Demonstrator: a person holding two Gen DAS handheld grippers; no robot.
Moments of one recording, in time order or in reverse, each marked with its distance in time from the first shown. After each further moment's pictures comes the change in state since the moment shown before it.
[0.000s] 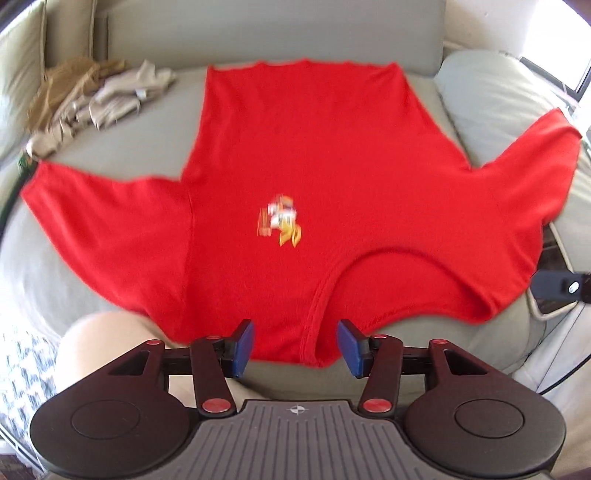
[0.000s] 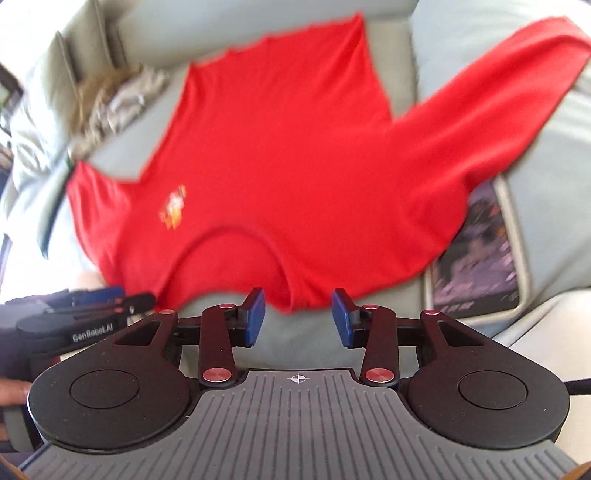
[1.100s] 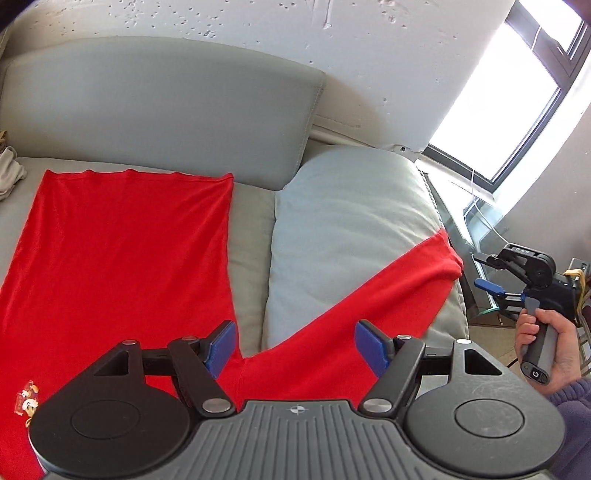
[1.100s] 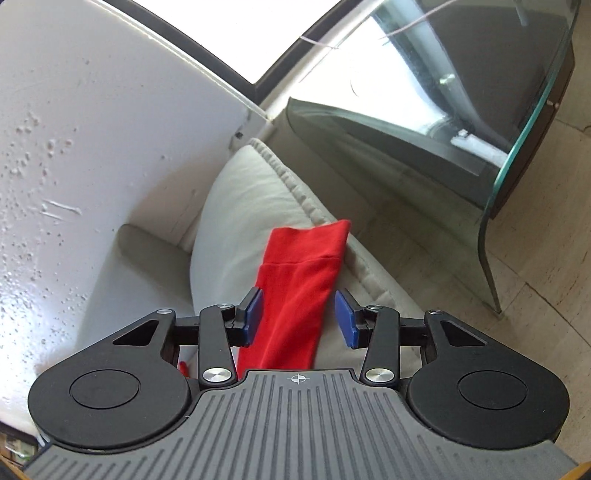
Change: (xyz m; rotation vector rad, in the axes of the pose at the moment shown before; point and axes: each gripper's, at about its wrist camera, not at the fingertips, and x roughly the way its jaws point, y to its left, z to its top) left arm 0.020 -0.199 0.167 -0.117 -0.164 -0.331; right arm -0.043 -0.402 0.208 0.777 -0.474 0.008
